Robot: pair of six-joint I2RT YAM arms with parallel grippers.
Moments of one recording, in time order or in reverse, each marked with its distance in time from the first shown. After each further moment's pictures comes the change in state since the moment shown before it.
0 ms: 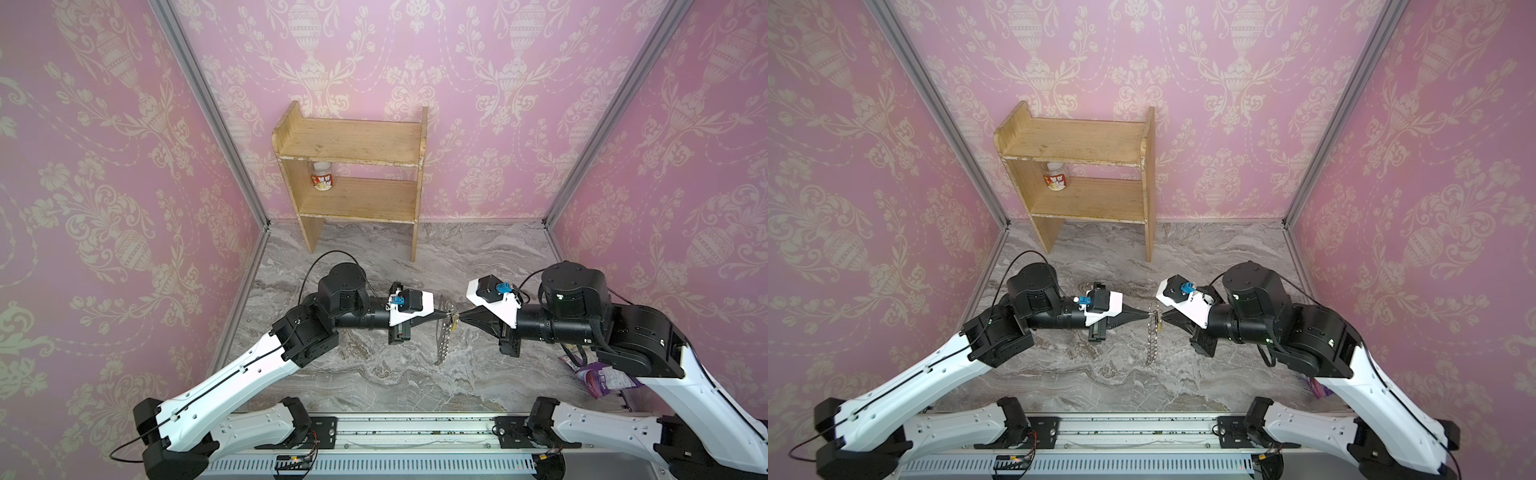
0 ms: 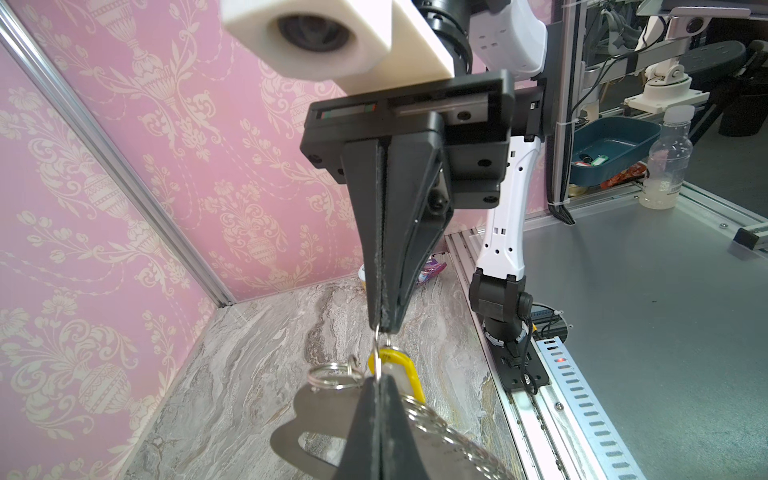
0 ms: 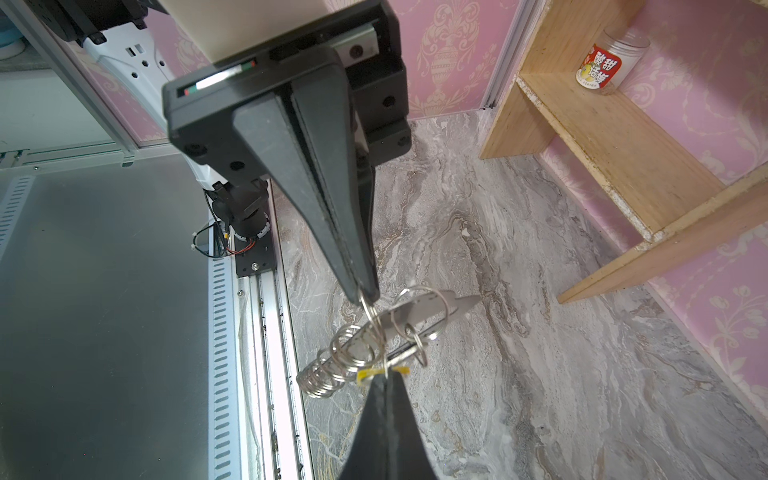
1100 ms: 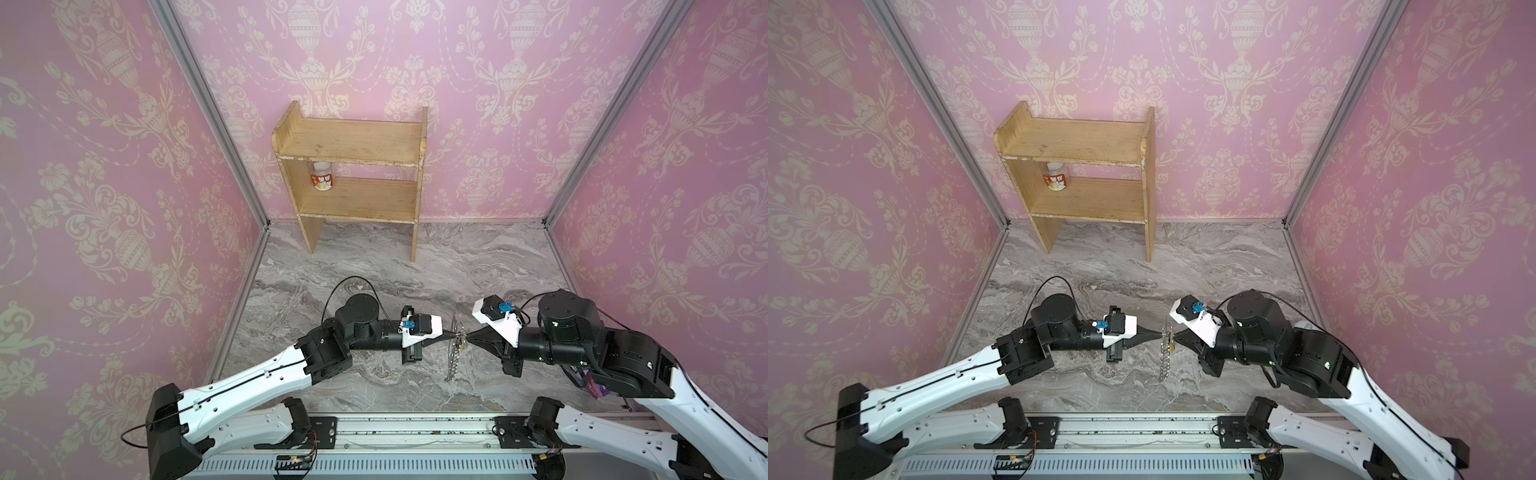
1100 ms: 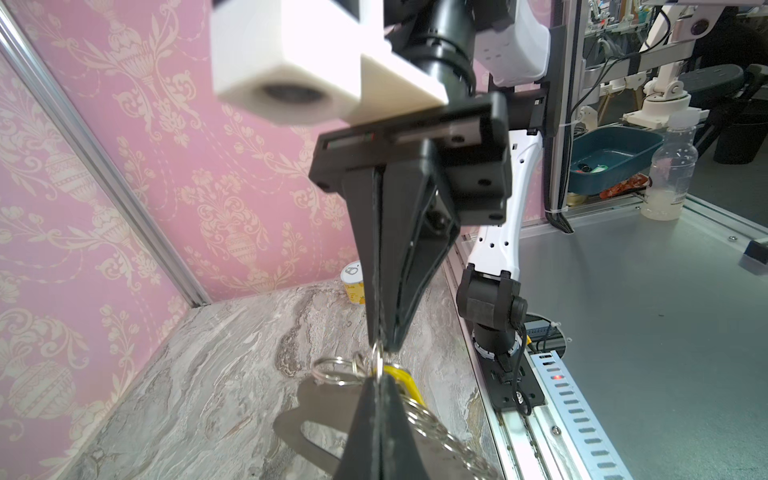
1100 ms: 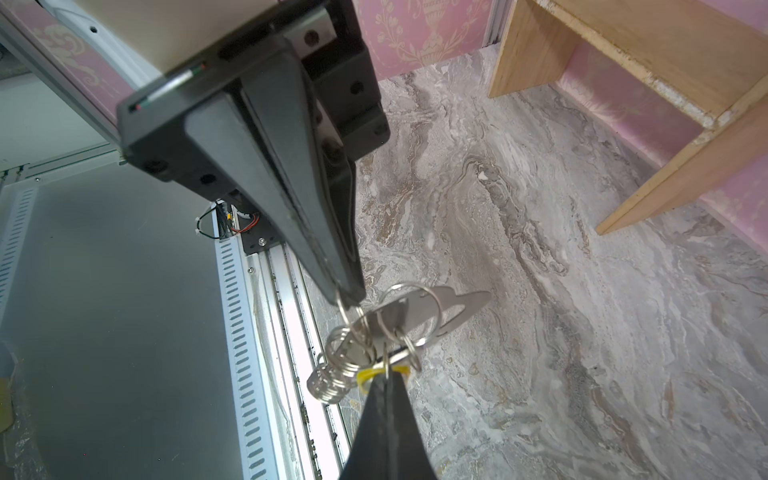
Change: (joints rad) left arm -0.117 -0.004 -0.288 0.354 -0.109 -0.100; right arm 0.000 -0.204 -0.352 0.083 0.012 0.151
